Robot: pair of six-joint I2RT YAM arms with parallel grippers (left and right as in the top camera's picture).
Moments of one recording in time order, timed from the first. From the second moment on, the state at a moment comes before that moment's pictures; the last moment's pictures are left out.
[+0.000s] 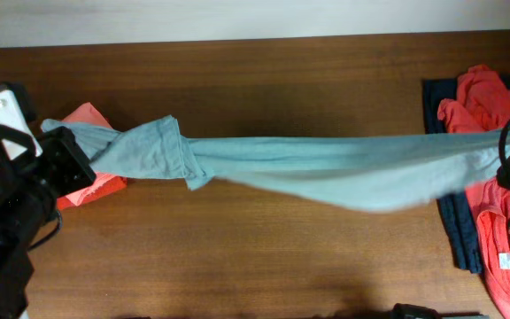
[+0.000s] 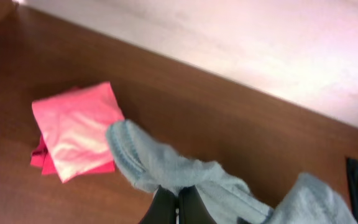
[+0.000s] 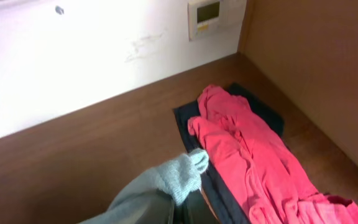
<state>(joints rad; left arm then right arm) 0.04 1.18 1.92 -1.34 0.01 -0.34 -0.21 1.08 1.88 -1.29 0.14 0.17</state>
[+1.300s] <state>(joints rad) -0.02 1.95 2.15 -1.59 0.06 -0.09 -0.17 1.80 1.78 -1.39 0.16 0.13</state>
